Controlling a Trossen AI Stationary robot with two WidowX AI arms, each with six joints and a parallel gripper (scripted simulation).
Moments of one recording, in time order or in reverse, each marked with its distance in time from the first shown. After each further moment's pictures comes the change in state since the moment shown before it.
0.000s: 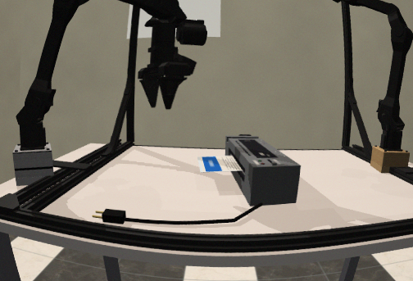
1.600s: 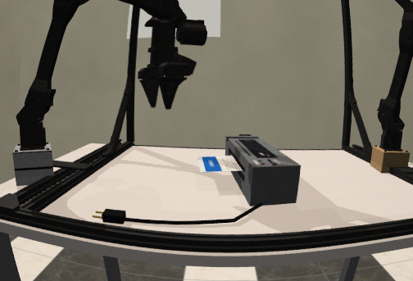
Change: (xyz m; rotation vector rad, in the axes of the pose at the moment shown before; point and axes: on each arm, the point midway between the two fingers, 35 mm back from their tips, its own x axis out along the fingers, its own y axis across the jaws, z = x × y) left arm -0.179 -0.280 0.130 1.001 -0.958 -0.624; right arm 0.000 0.000 0.000 0.000 0.000 0.000
